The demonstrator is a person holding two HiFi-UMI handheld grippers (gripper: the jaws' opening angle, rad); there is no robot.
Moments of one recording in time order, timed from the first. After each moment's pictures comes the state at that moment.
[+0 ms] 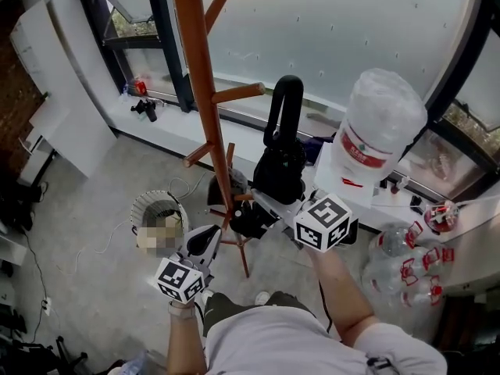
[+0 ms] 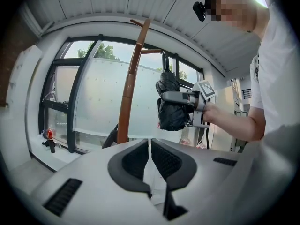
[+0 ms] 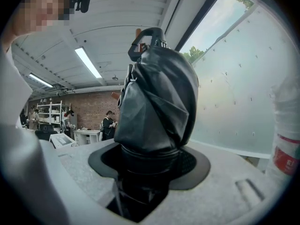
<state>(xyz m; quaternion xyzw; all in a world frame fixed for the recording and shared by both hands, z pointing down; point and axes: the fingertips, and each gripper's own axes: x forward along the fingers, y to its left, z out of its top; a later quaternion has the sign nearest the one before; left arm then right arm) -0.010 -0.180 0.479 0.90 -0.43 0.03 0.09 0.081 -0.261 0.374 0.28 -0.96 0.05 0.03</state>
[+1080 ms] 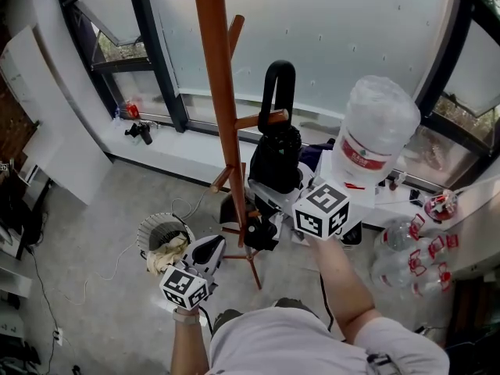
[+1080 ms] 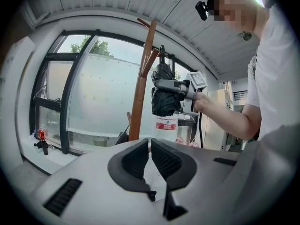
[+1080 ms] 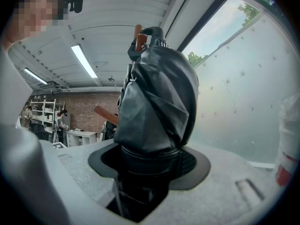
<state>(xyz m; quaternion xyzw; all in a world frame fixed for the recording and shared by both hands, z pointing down) -0.055 -0.198 0.472 0.92 -0.38 0.03 0.10 0.035 -0.296 0.322 0.31 -0.95 0.03 0.02</state>
